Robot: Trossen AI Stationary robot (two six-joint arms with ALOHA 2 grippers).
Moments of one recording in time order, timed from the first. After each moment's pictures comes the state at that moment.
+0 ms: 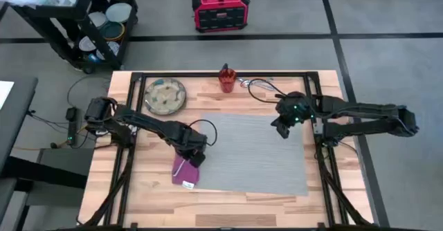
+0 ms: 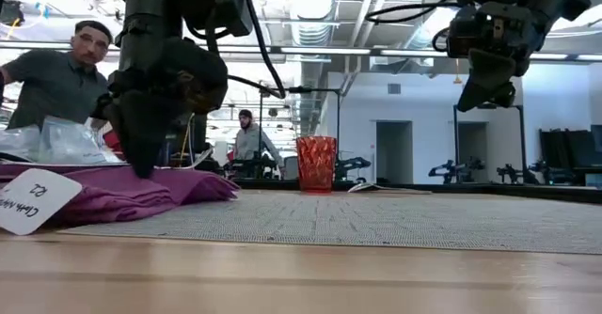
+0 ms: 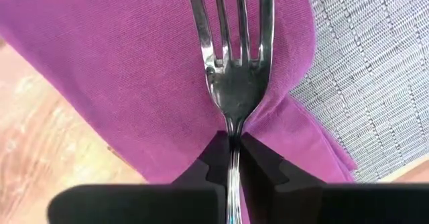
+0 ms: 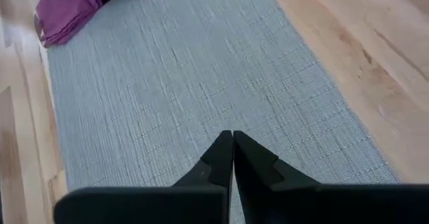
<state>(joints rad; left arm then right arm) -0.16 1.66 1.04 -0.82 0.10 -1.06 -0.27 0.91 0.65 -0.61 -0.15 0.37</state>
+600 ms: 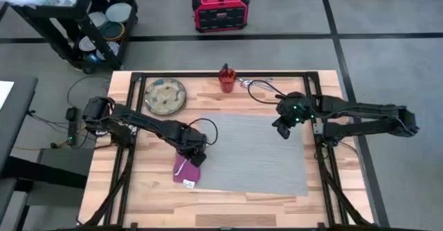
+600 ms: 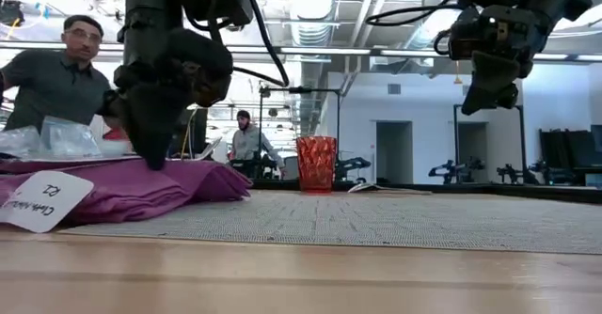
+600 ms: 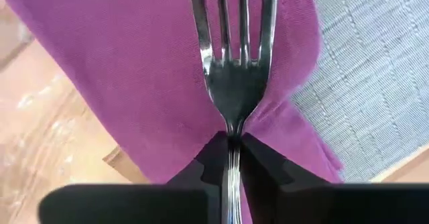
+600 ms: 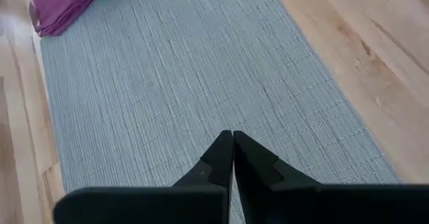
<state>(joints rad) -0.16 1.64 1.04 -0.80 0.04 -1.06 -0.26 0.91 0.65 -0.63 -0.15 0.36</state>
